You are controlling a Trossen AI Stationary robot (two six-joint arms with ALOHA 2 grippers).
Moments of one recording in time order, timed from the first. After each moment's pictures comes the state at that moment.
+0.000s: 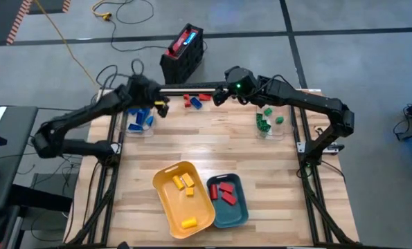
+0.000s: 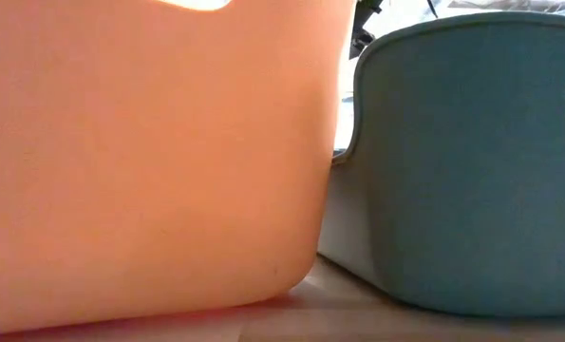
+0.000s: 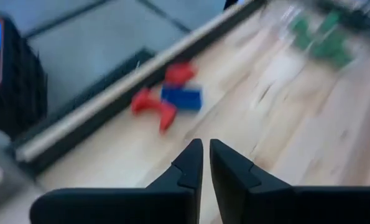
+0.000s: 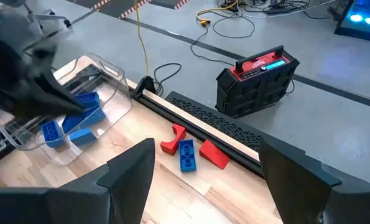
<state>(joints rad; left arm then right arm) 0.73 1.15 0.89 -0.34 0.07 -0.09 -0.30 1.60 1.63 -0.62 0.47 0.41</state>
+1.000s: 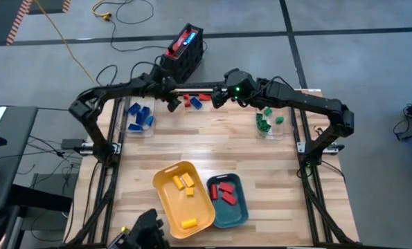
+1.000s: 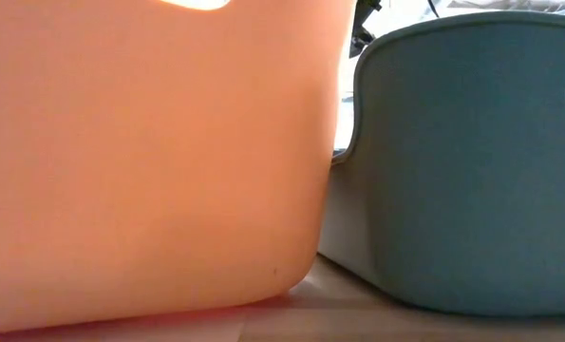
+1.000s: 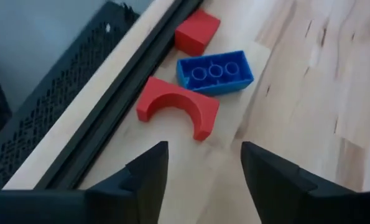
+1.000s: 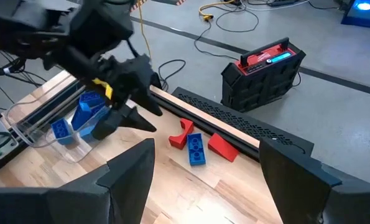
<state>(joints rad) 0.92 1.74 1.10 -0.27 0.34 0.30 -0.27 1.60 1.63 -0.63 0.47 0.47</state>
